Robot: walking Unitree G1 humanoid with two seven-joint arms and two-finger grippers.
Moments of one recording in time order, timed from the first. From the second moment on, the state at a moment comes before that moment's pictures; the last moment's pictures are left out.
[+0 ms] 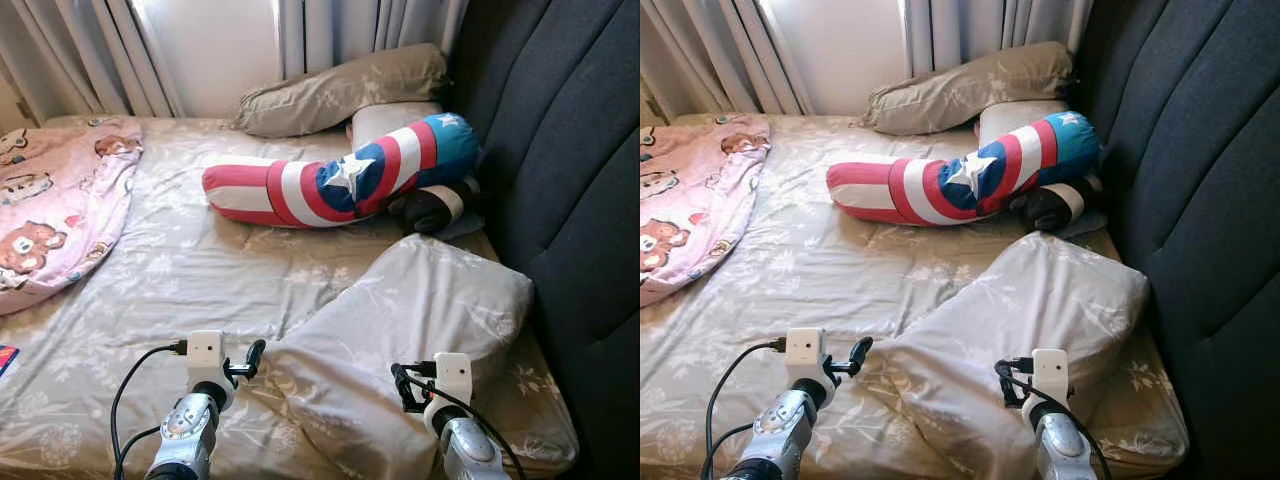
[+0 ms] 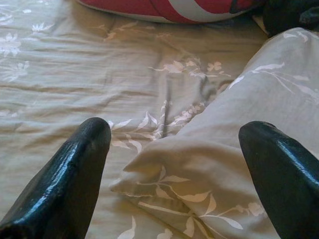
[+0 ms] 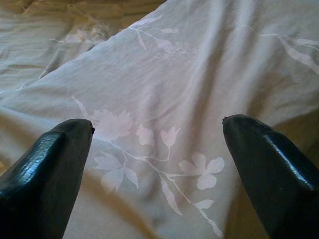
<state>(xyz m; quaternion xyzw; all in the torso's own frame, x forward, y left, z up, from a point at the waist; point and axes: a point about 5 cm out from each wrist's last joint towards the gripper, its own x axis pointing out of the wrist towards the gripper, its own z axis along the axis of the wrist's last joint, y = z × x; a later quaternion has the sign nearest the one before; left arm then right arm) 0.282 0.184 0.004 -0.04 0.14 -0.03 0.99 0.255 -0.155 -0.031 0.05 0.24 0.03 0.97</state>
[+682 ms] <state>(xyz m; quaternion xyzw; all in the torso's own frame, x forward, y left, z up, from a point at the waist) 0.283 0.184 0.004 -0.04 0.14 -0.03 0.99 0.252 -0.158 -0.035 0.07 0.25 0.01 0.97</state>
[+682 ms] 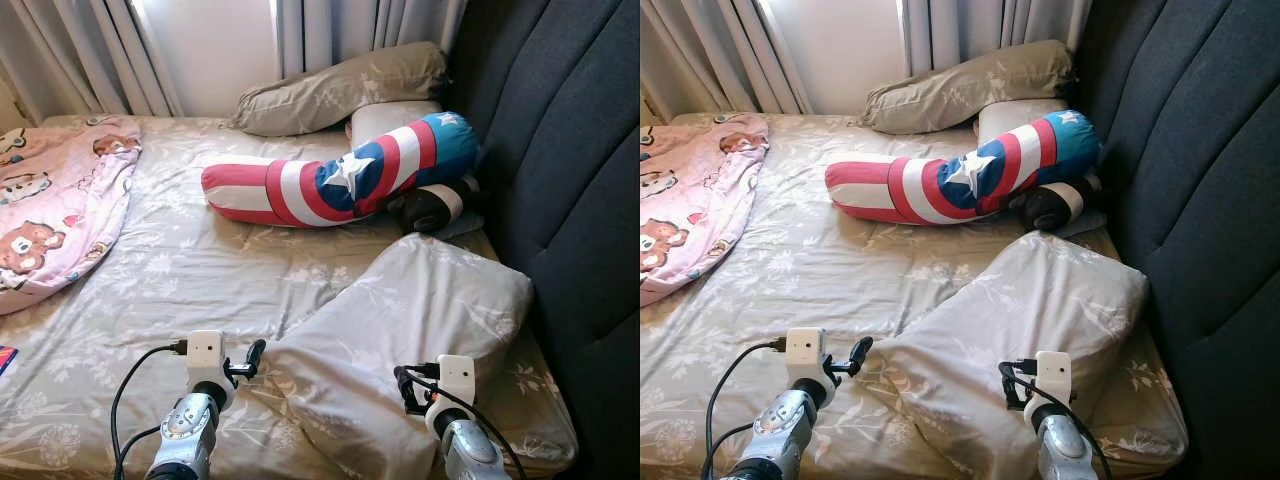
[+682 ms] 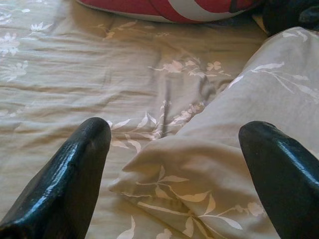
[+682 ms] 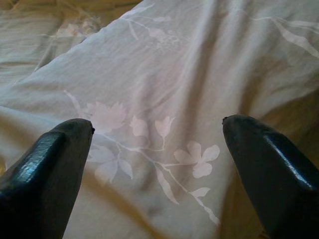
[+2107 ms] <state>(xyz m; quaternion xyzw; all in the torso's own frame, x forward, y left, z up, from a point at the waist) 0.286 0.184 0.008 -0.04 0.13 -0.04 0.99 0.246 -0.158 -0.042 0.11 0.28 -0.02 0.95</state>
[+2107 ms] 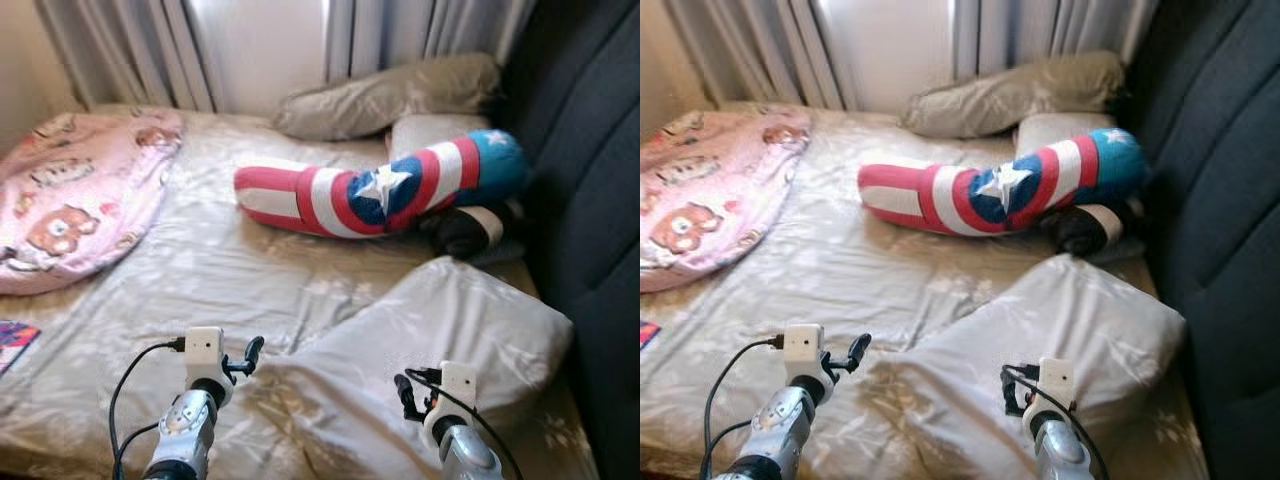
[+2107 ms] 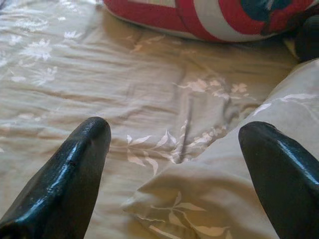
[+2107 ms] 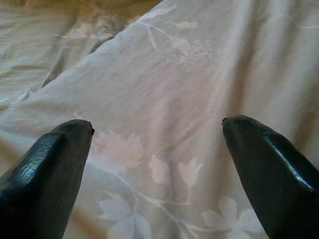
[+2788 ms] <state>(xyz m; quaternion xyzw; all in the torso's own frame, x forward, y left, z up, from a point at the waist) 0.283 0.186 0.005 -0.04 0.14 -0.04 0.99 0.219 -0.173 -0.064 0.24 0.34 -0.16 0.90</state>
